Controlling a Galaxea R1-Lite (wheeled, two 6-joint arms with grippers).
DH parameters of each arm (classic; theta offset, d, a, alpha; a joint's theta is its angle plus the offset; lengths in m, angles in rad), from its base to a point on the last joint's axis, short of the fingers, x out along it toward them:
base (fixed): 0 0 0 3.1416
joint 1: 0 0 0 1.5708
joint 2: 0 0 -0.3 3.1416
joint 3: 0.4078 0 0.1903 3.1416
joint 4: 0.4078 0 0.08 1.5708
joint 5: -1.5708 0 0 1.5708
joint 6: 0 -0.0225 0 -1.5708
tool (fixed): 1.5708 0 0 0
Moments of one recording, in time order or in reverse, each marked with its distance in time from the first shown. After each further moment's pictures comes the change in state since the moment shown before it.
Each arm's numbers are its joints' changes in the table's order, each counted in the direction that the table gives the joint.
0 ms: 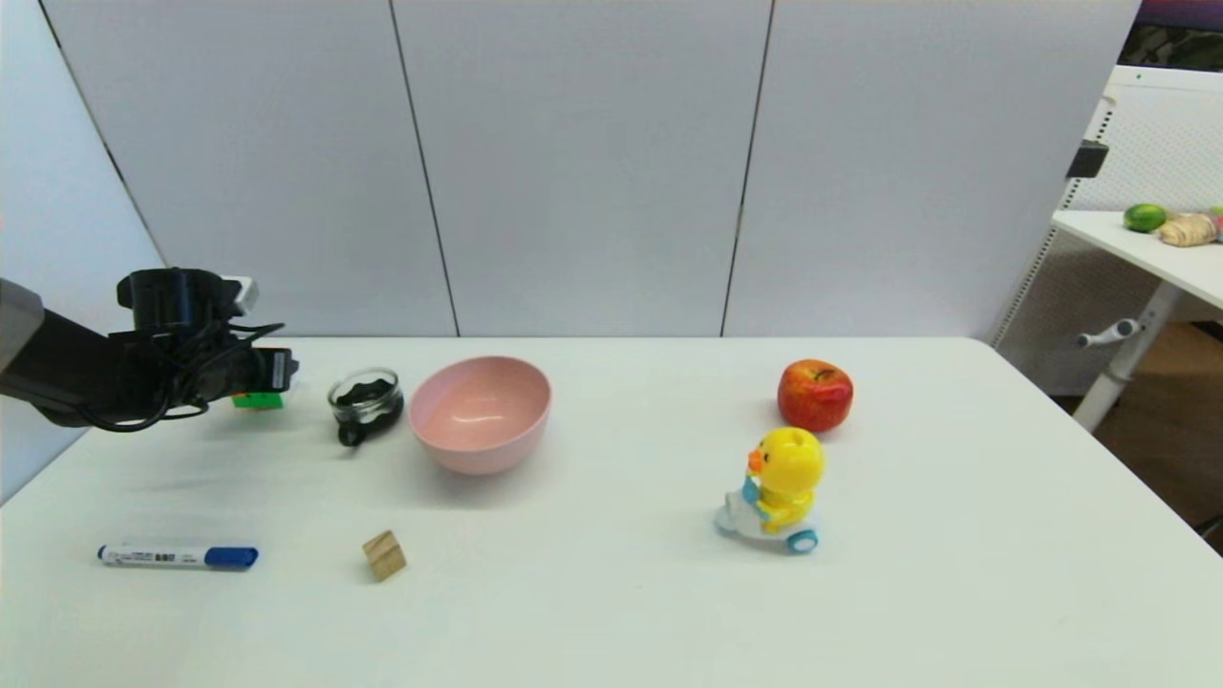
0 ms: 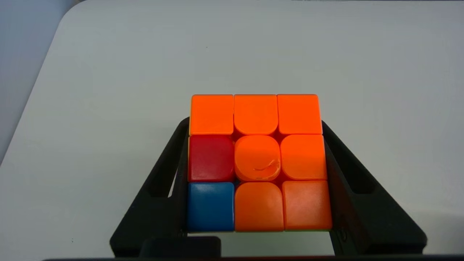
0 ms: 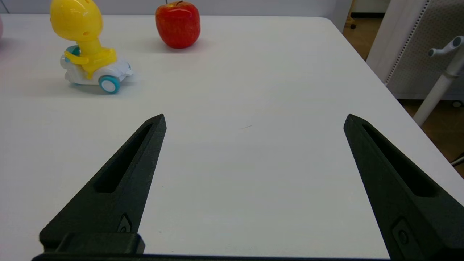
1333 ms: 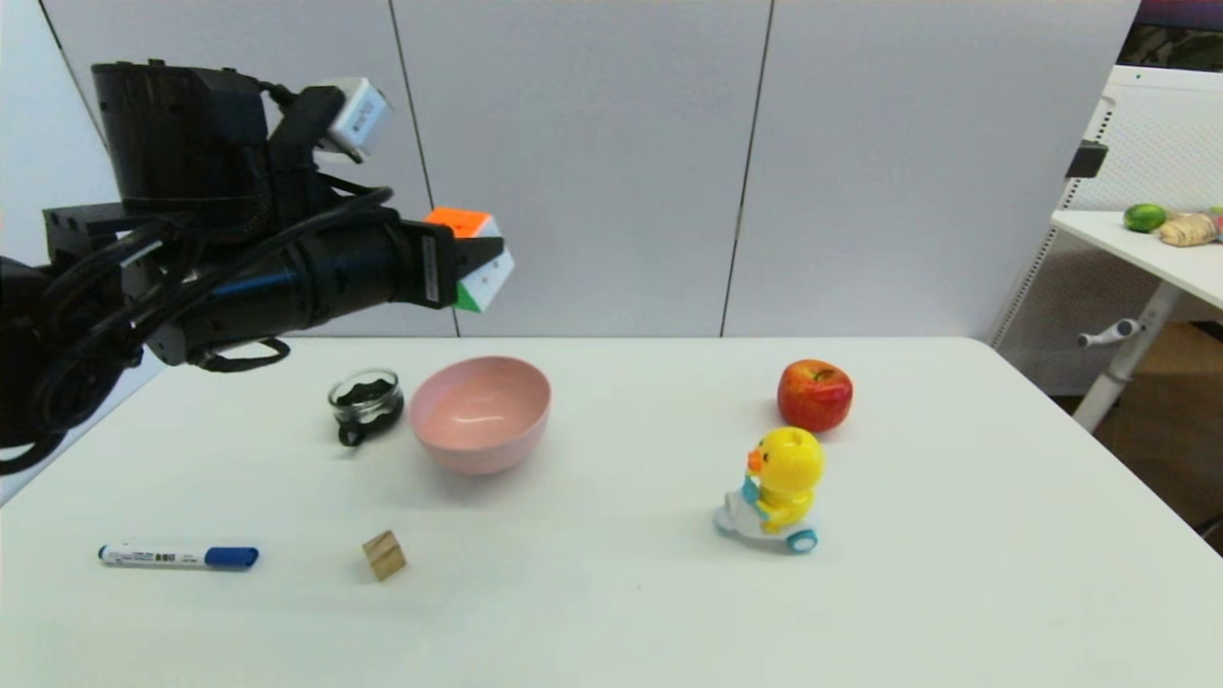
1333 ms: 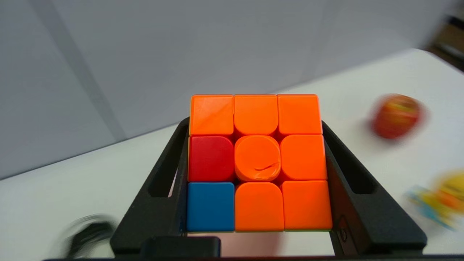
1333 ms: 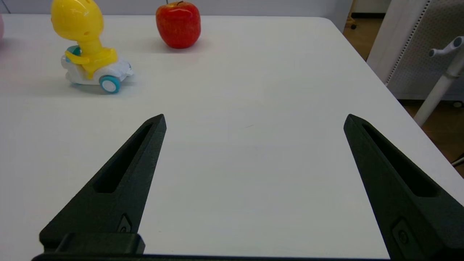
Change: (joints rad) left arm 0.680 -0.568 -0.140 0.063 -0.060 0.175; right arm 0.000 0.000 0.000 0.000 0.000 0.000
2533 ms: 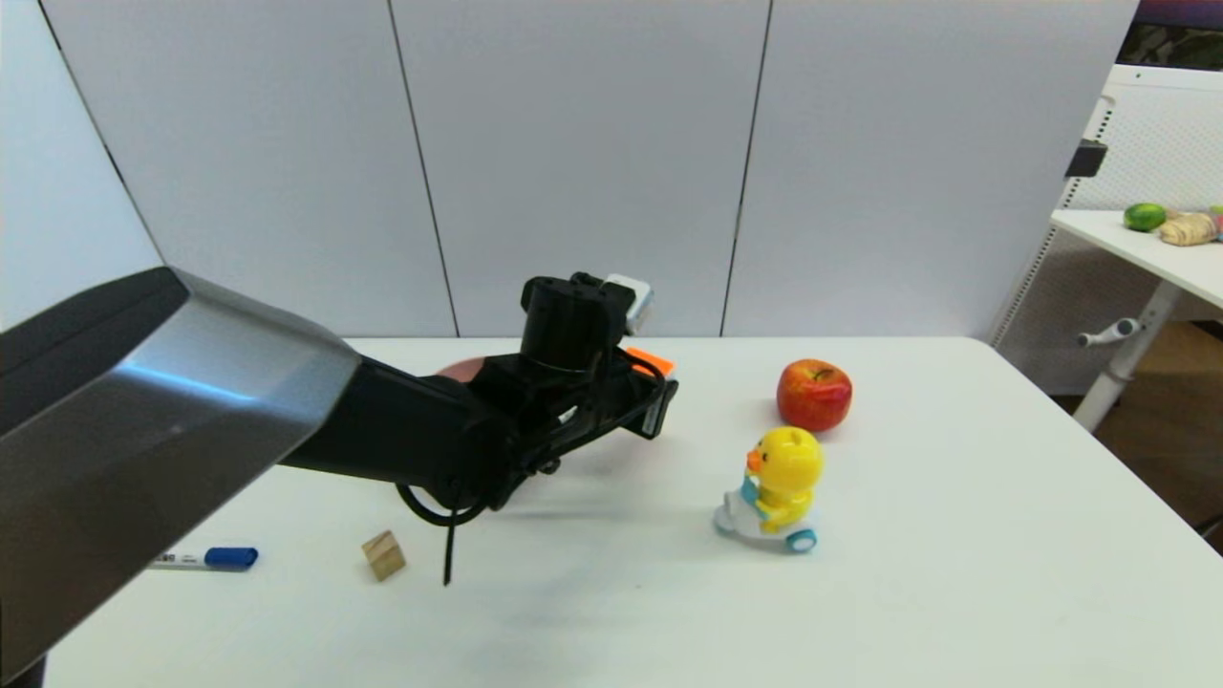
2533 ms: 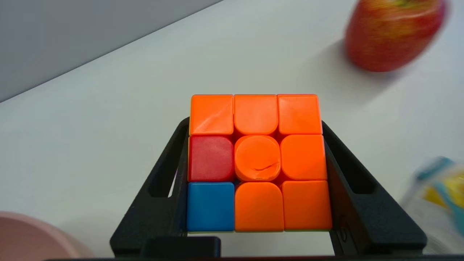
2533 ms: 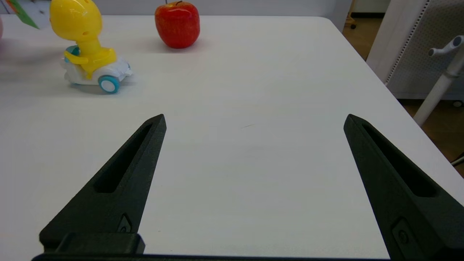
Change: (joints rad) left arm 0.248 0.534 0.160 -0.174 0.150 -0.010; right arm 0.000 0.000 0.000 0.000 0.000 0.000
